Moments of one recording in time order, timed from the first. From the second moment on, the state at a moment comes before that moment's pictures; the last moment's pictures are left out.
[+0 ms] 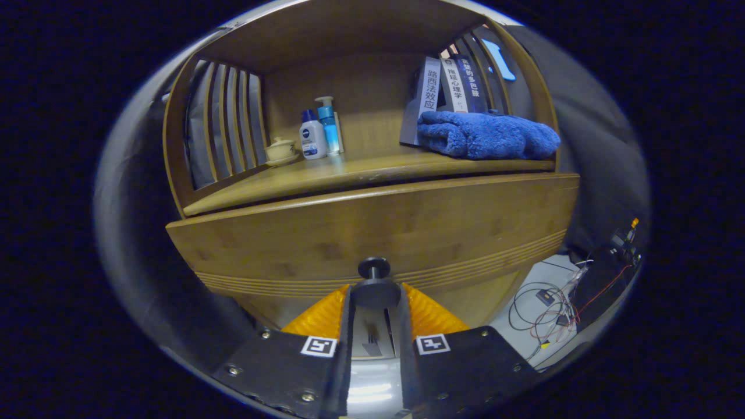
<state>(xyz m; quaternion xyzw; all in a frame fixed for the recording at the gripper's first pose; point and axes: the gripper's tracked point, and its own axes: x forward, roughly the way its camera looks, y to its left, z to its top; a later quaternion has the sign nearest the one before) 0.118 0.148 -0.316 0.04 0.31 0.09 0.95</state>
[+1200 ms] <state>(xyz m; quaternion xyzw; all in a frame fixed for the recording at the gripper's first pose) 0.117 0.140 -0.299 0.05 0.28 0.12 0.95</state>
